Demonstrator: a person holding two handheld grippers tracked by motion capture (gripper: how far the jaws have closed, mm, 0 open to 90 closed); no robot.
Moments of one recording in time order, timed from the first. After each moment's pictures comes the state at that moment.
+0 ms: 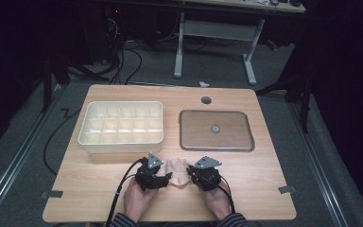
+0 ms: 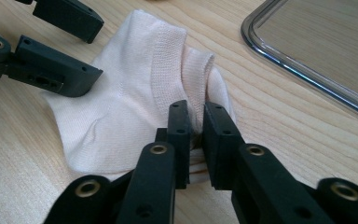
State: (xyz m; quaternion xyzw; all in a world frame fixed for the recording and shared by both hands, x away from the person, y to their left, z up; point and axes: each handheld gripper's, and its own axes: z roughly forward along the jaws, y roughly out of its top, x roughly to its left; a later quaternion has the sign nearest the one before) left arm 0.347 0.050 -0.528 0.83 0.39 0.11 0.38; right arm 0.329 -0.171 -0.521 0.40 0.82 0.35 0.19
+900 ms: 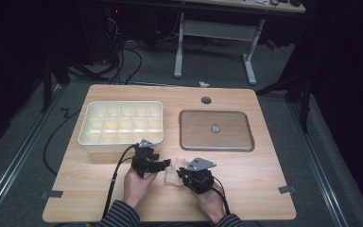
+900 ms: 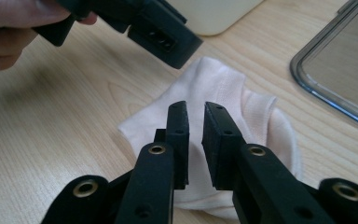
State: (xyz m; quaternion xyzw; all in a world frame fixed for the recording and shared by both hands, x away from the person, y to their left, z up) left arm 0.388 0.062 -0.508 0.79 0.46 0.02 0.41; right arm 0.319 -0.145 -0.506 0.37 0.83 0.38 0.17
